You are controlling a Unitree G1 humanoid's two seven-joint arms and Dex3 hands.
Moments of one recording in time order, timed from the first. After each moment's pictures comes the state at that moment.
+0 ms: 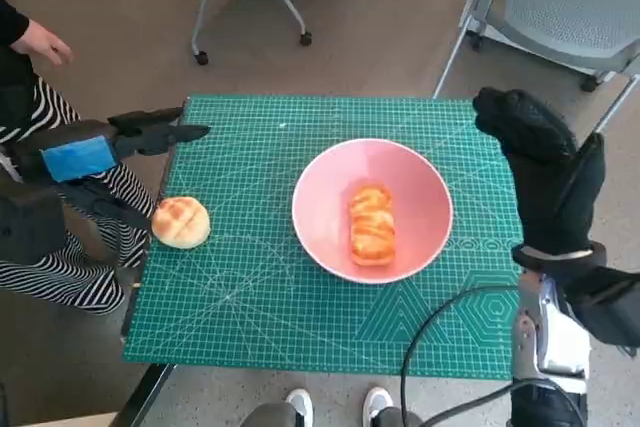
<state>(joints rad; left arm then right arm) -0.65 0.94 -0.03 0.51 0.09 -0.51 -0.87 -0.37 -0.17 -0.17 0.05 0.29 -0.31 0.32</state>
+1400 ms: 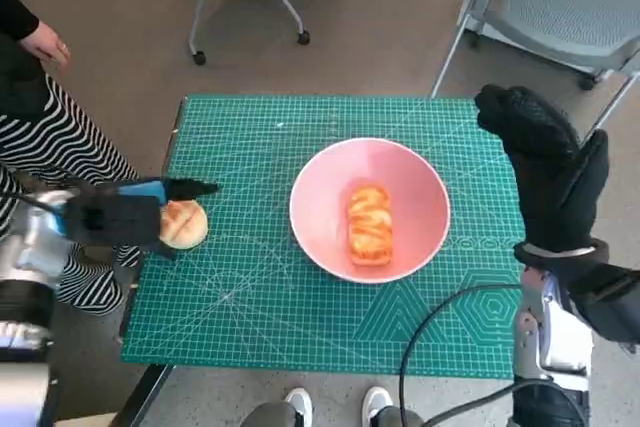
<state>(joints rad) -0.75 0.75 -0.29 0.99 0.42 -0.48 -0.66 -0.37 -0.18 -0.18 0.06 0.31 -0.32 0.33</state>
